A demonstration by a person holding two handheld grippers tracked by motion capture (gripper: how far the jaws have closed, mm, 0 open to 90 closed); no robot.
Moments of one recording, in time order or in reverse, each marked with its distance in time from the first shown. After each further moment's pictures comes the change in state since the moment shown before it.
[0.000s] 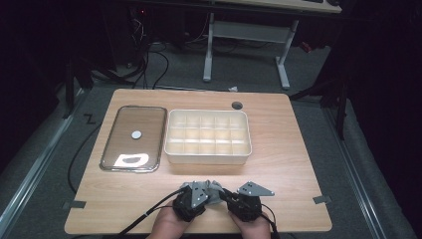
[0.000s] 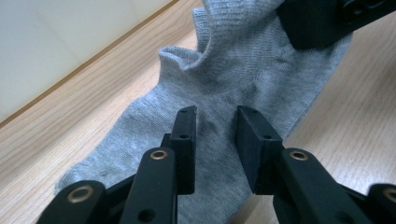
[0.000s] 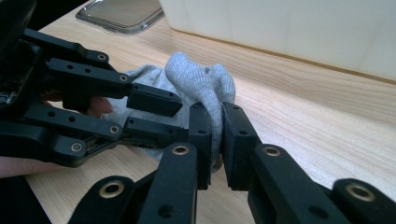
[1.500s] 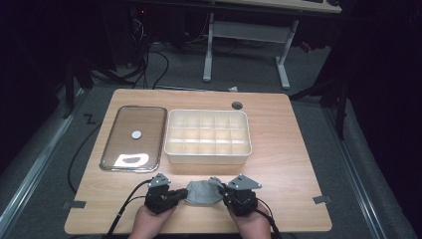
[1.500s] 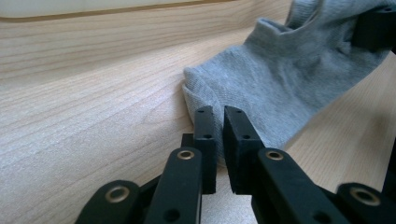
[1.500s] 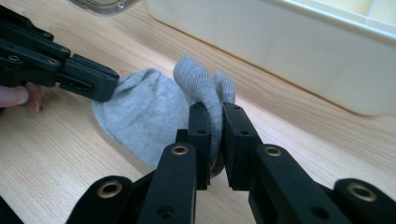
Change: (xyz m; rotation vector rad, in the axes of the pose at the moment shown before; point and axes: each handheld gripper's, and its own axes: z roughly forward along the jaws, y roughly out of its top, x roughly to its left) left arm 0.070 -0.043 -0.031 -0.069 -0.220 -0.448; right arm 0.027 0.037 0.000 0.135 -0.170 -0.143
